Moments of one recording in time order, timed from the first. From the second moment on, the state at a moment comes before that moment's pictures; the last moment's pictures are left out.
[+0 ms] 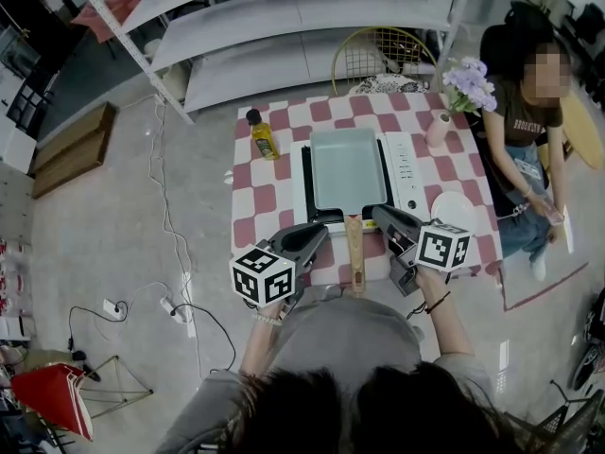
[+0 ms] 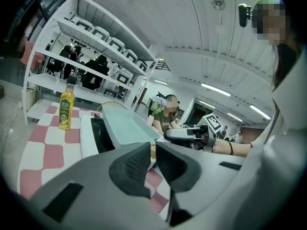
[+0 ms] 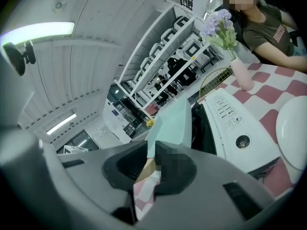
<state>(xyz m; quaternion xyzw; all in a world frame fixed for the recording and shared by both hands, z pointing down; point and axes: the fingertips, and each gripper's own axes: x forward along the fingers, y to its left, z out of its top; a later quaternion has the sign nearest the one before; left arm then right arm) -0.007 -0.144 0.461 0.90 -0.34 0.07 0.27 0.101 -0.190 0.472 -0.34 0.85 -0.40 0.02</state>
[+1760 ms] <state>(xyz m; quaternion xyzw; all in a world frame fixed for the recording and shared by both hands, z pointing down) -0.026 -0.161 0.461 0.89 -0.39 0.06 0.25 0.134 -0.199 0.474 -0.38 0.85 -0.36 0.04</state>
